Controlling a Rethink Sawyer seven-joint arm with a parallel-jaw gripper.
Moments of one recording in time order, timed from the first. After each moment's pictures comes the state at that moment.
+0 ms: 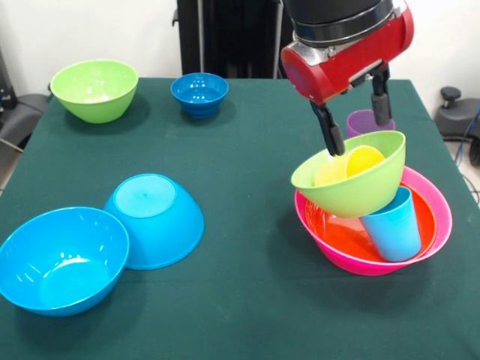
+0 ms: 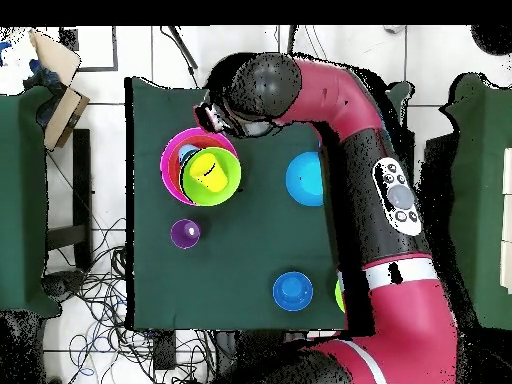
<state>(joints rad) -0.49 -0.56 0.59 1.19 -0.16 1.09 1.23</state>
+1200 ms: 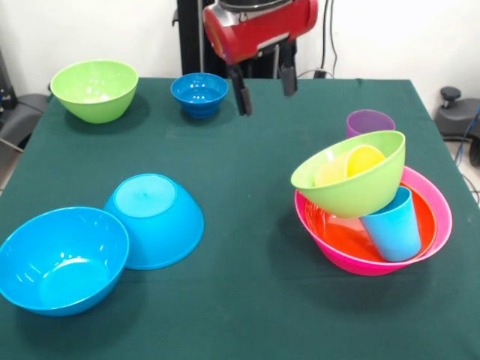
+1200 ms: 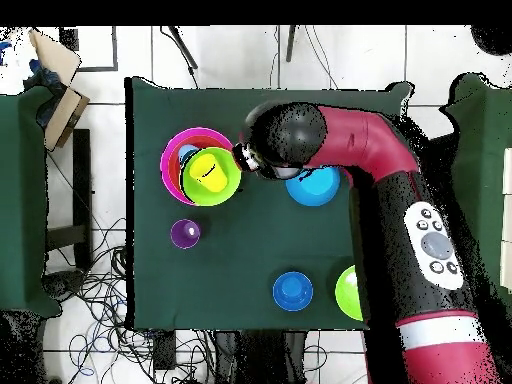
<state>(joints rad) -0.55 -0.72 0.48 1.45 -0.23 0.96 1.24</state>
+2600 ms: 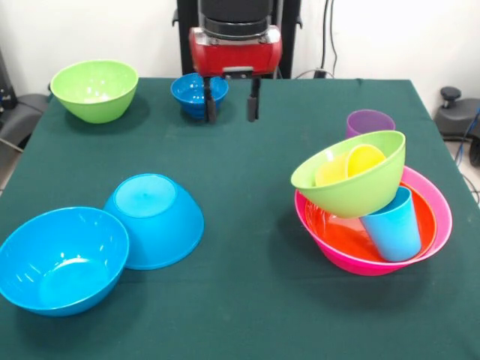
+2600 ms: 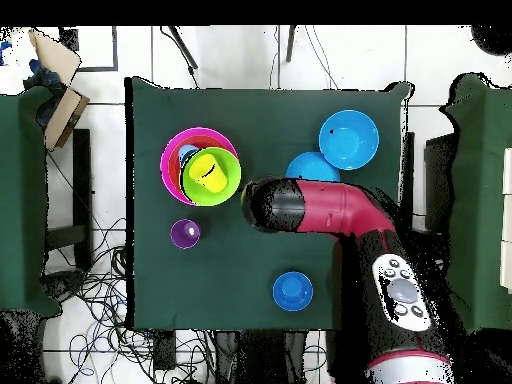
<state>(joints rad) -0.43 -0.75 0.21 1.70 -0.25 0.55 1.51</state>
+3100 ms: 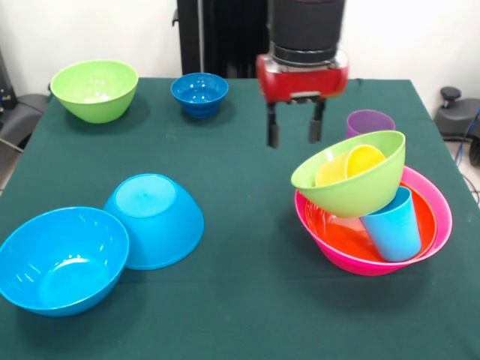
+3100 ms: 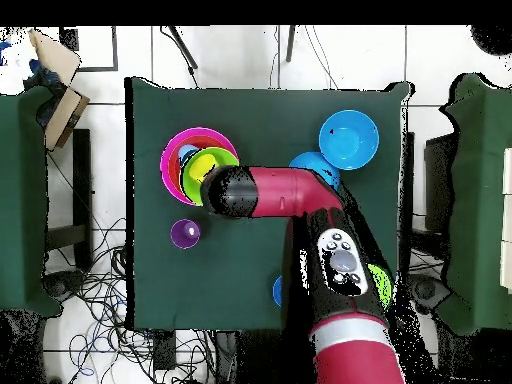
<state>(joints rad) -0.28 -0.66 0.18 1.61 -0.18 0.54 1.59</state>
